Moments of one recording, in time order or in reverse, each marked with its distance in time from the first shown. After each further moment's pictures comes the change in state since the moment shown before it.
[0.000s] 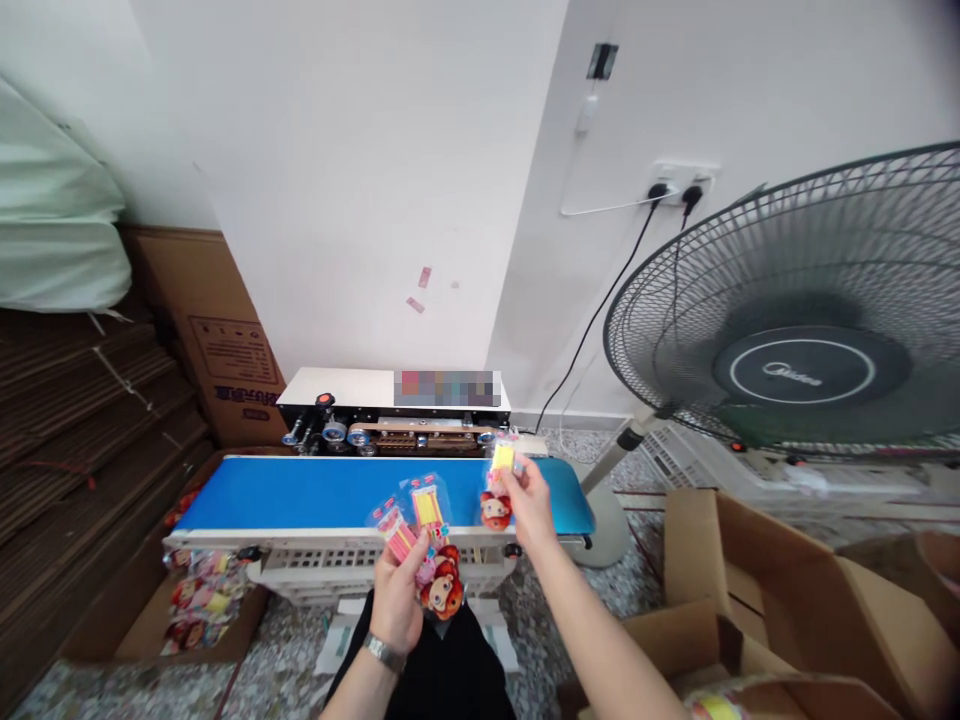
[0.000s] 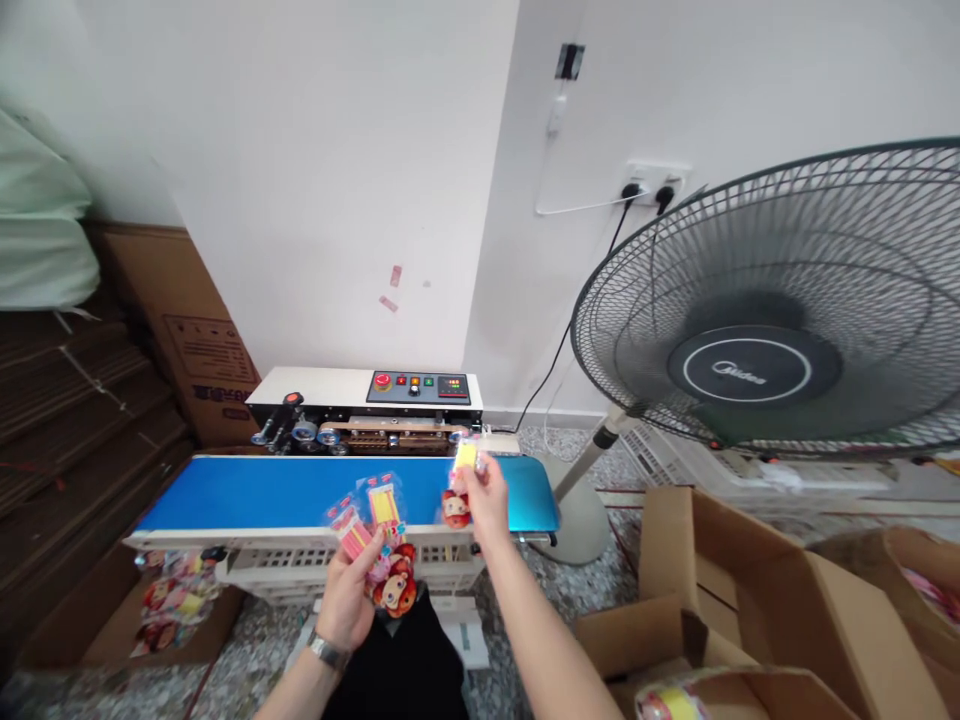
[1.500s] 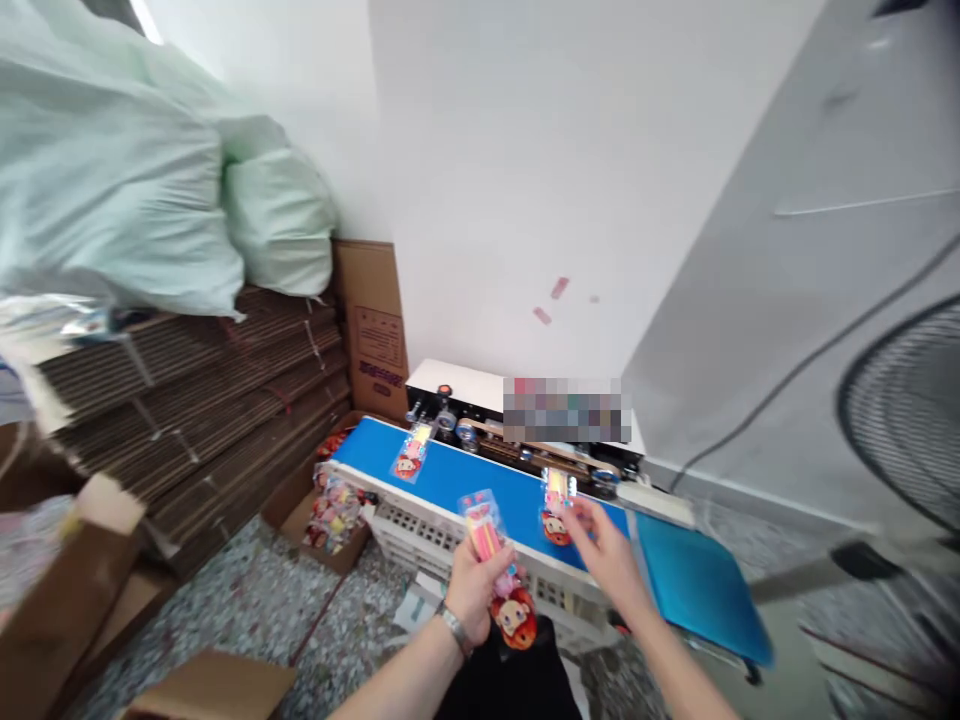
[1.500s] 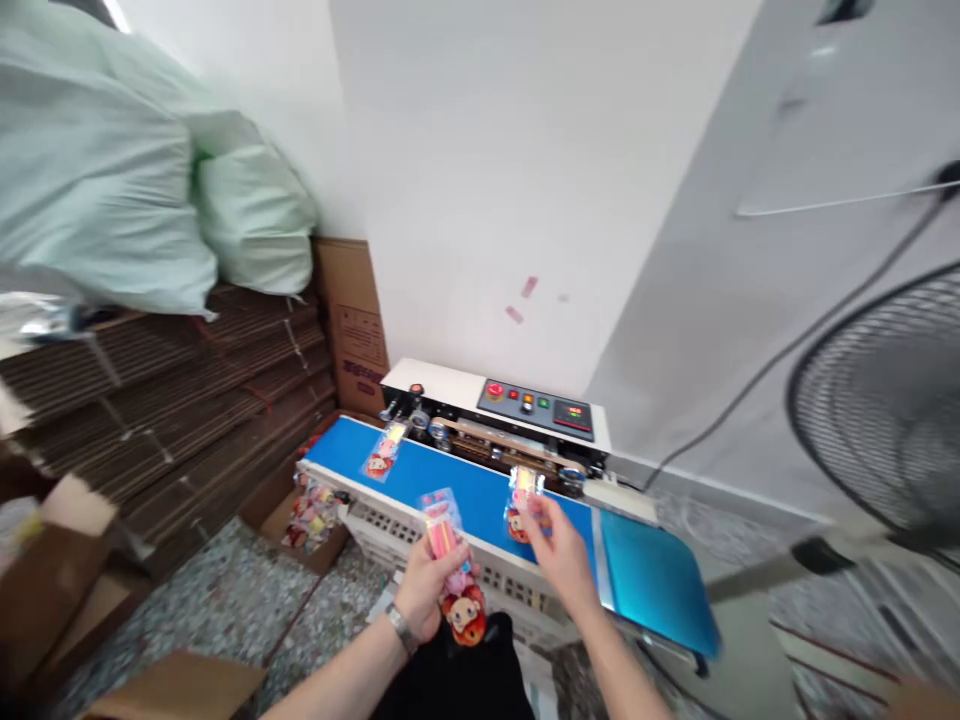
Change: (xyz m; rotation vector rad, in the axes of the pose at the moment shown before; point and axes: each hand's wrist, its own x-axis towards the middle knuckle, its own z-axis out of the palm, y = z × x) left_hand 0.006 0.011 -0.022 0.018 -0.015 0.050; right_hand -0.001 0.018 0.026 -0.511 -0.517 -0.215
